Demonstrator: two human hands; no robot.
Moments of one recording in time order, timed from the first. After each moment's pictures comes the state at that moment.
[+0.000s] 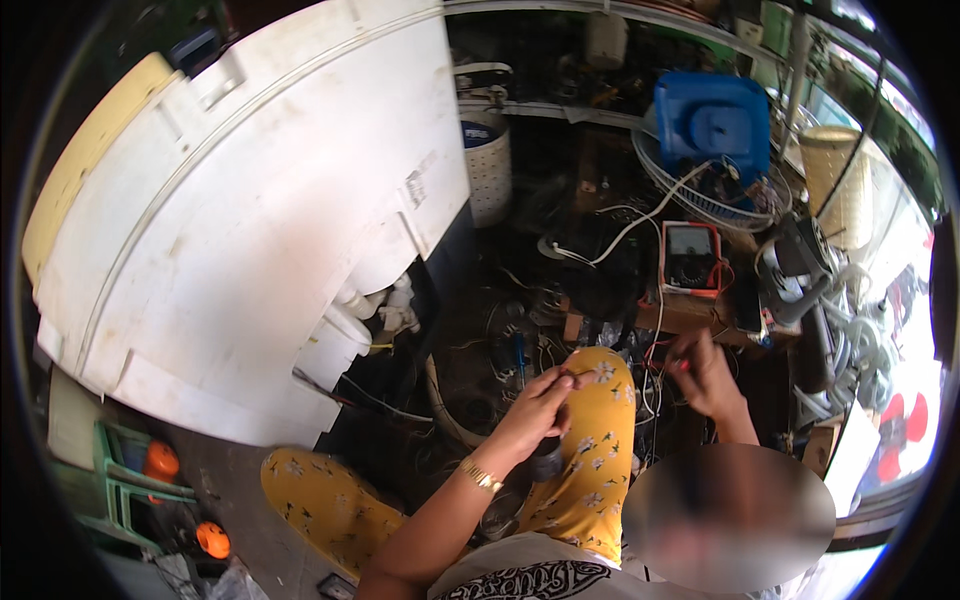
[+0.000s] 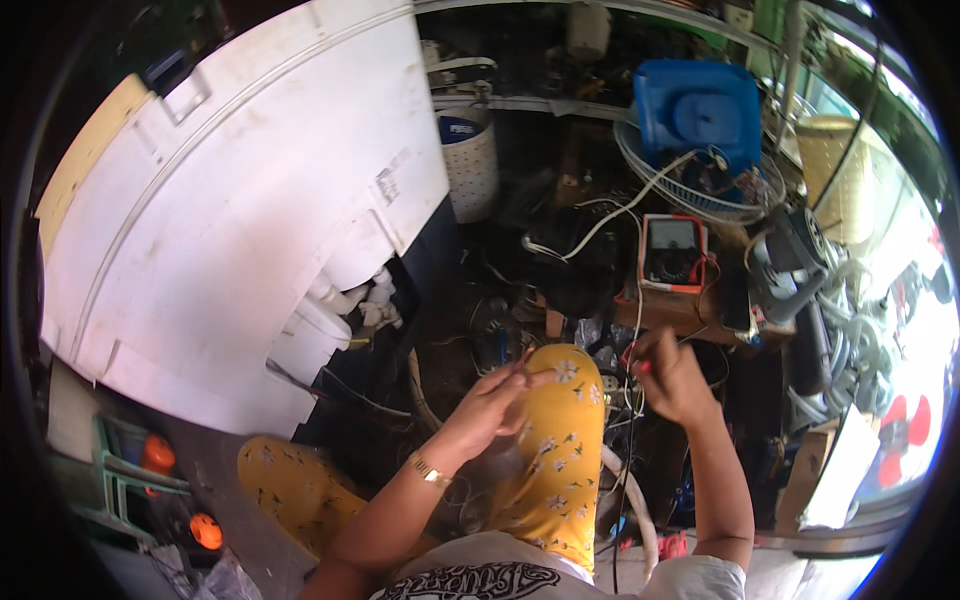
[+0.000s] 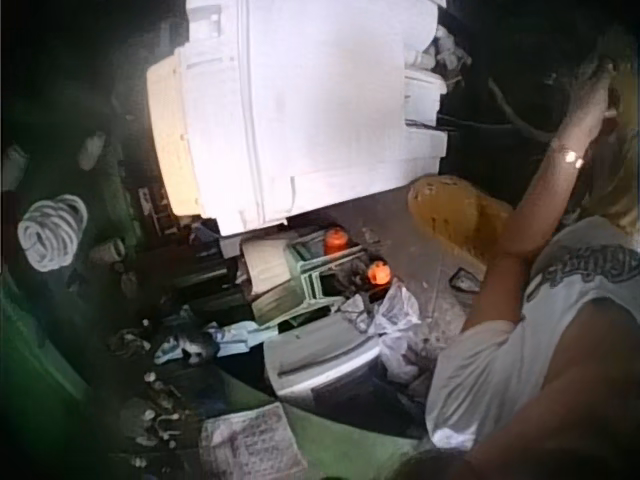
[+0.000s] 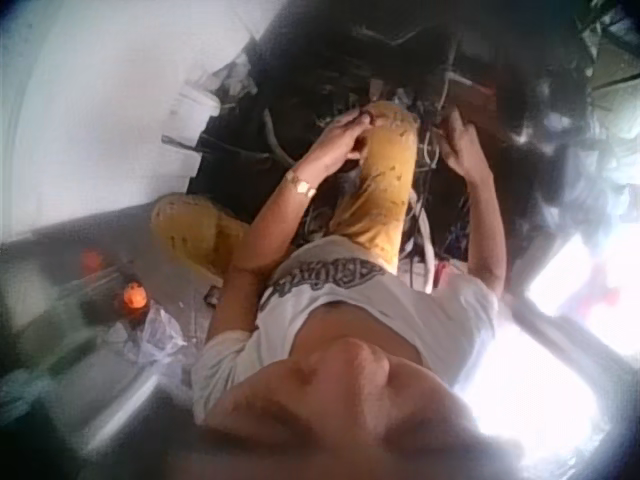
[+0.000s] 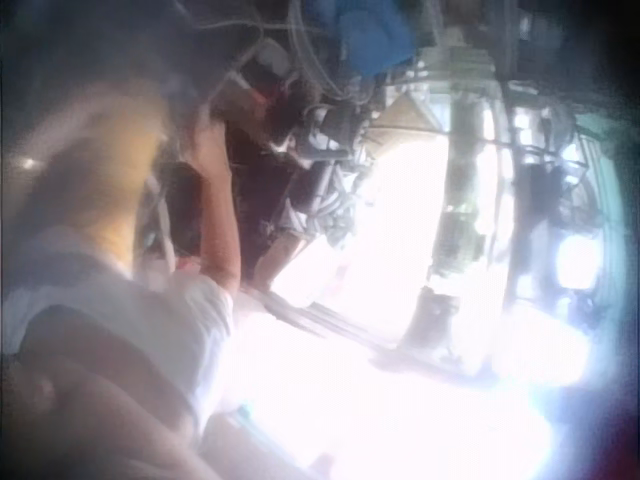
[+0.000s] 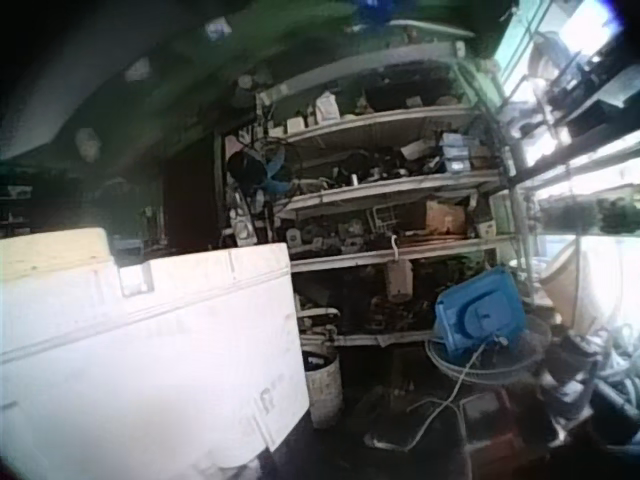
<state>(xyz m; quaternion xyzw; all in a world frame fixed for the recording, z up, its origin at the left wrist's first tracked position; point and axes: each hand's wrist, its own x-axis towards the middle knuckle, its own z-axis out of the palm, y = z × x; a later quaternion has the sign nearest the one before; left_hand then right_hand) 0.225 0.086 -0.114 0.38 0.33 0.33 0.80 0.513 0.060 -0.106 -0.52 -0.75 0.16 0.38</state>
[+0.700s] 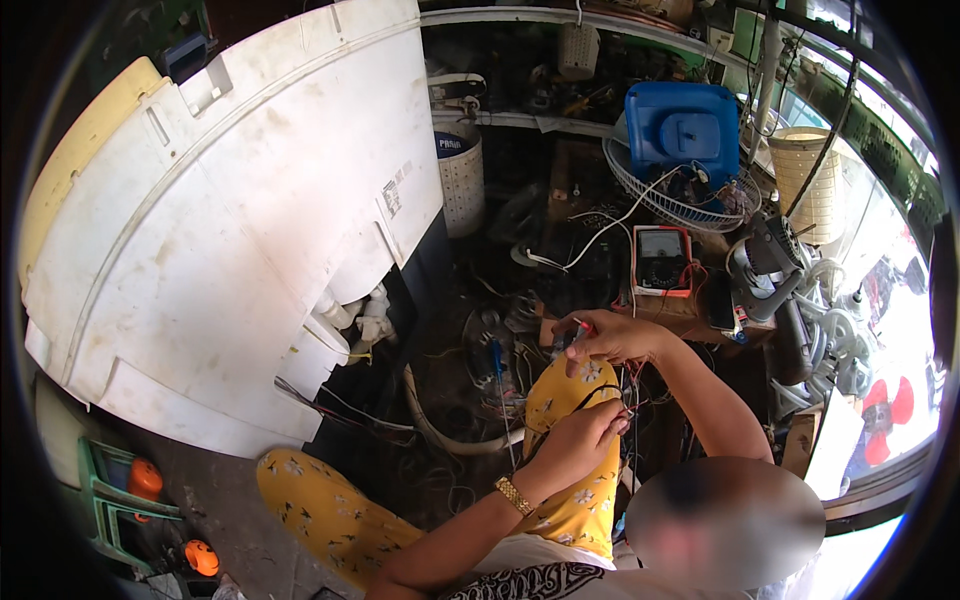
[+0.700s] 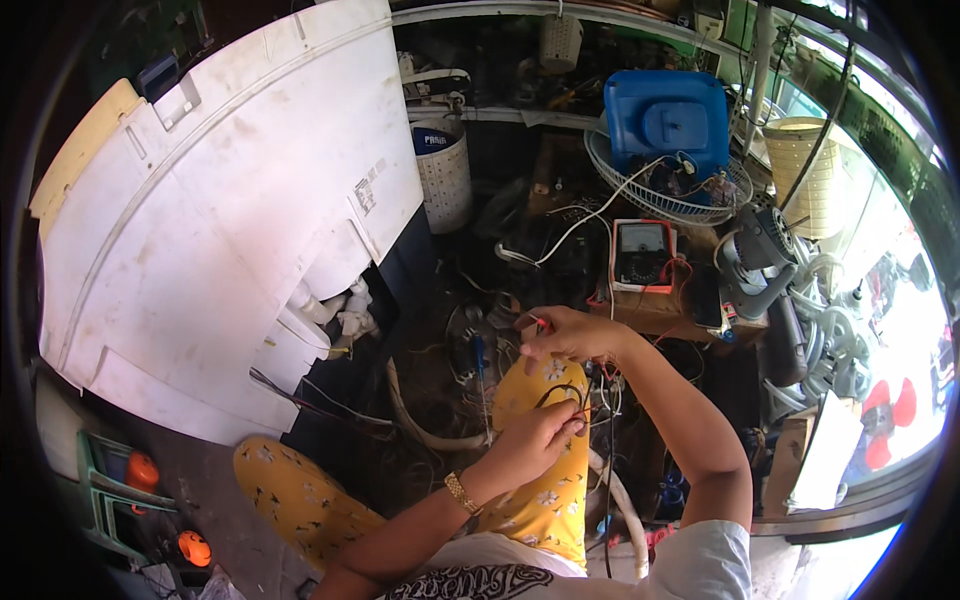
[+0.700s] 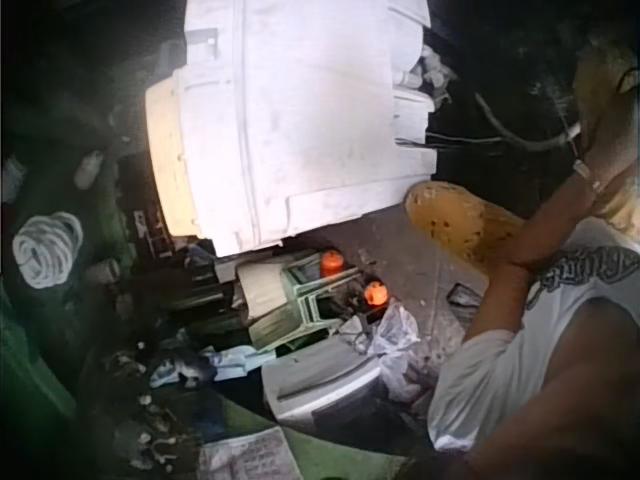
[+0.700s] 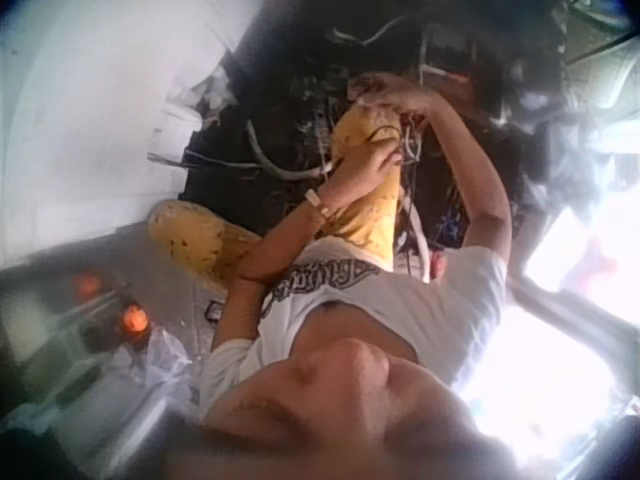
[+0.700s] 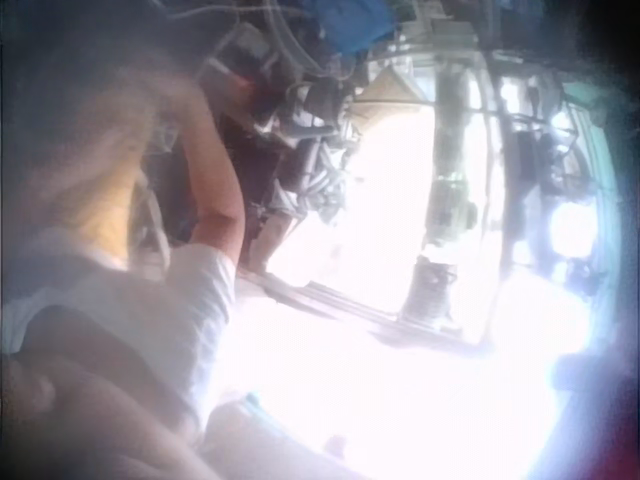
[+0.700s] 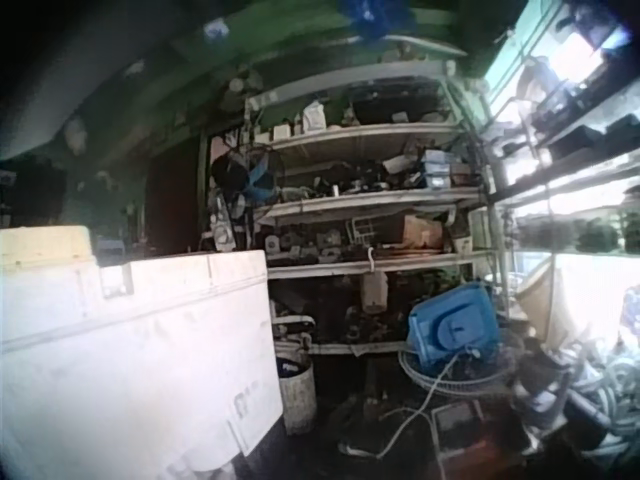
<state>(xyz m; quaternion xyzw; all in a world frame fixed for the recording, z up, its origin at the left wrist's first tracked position) 0.278 0.041 -0.113 0.78 0.29 0.29 0.47 0.448 0.146 -0.081 -0.45 -0.63 0.60 0.19</state>
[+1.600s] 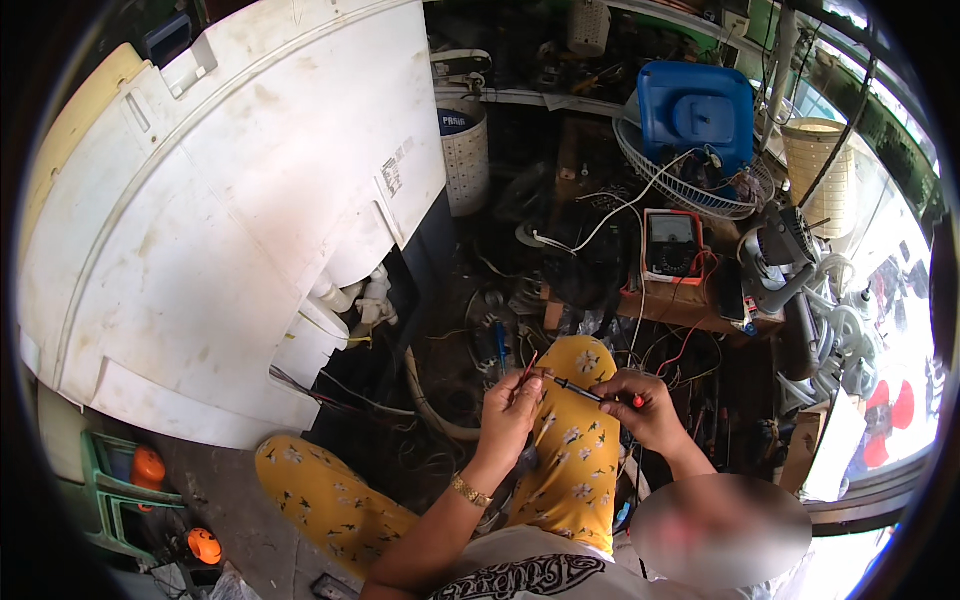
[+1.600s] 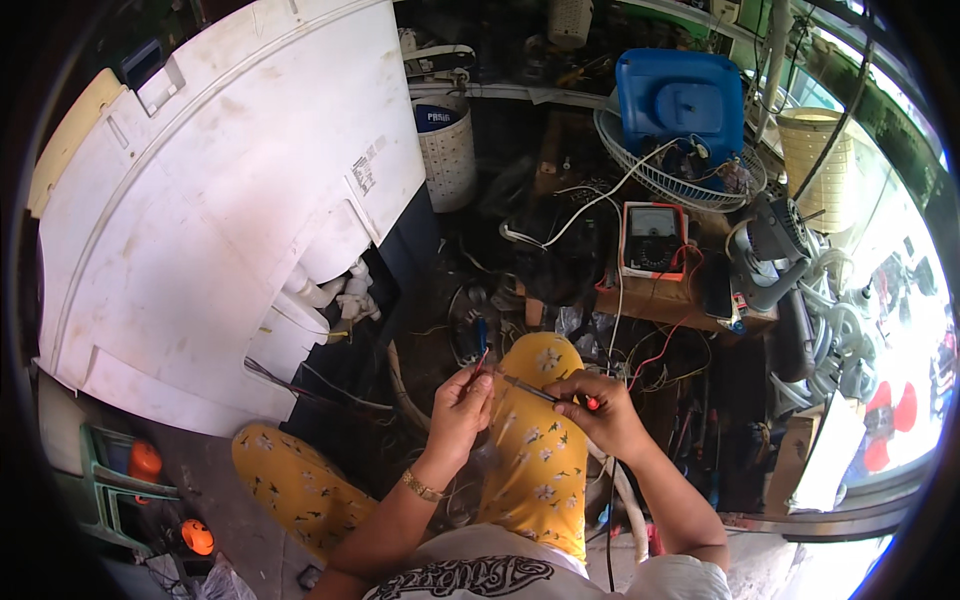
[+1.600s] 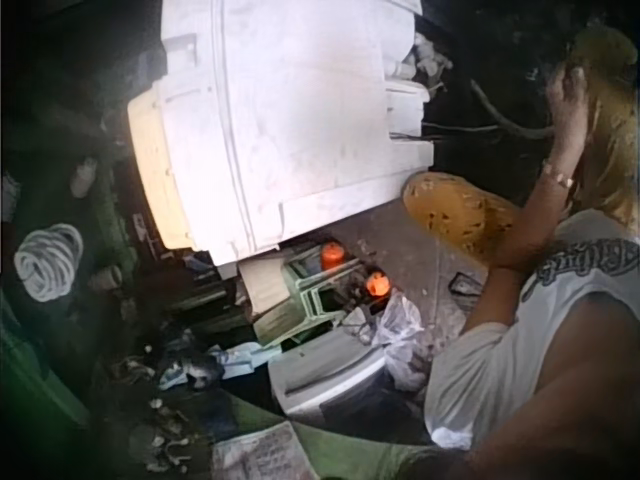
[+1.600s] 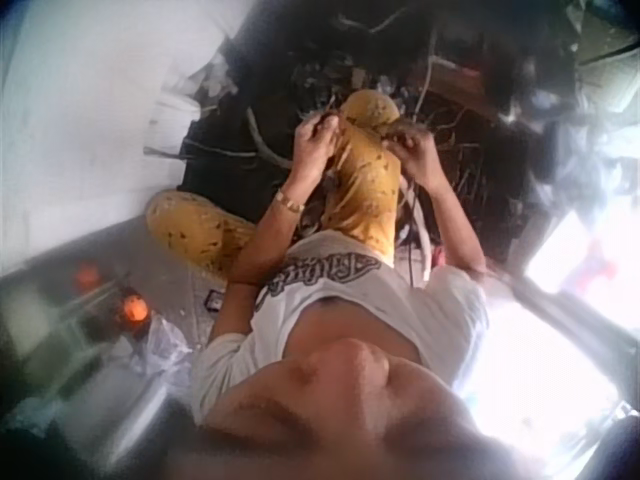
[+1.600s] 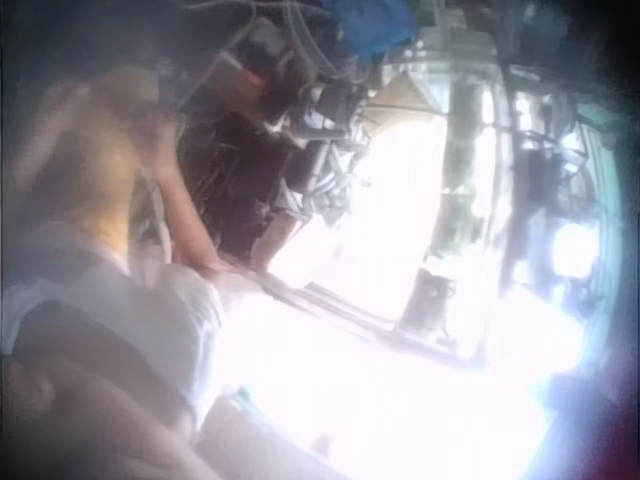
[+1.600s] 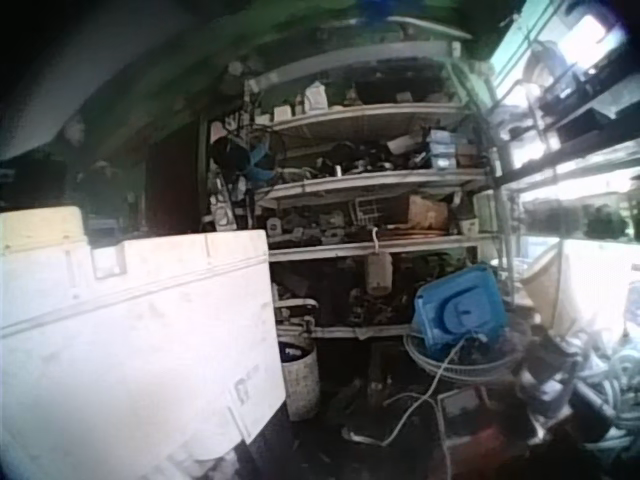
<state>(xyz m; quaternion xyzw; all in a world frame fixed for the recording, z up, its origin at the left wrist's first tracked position) 0.222 0.063 -0.143 0.37 0.38 0.48 0.70 0.434 0.028 -0.114 -0.50 -0.66 0.37 0.42</state>
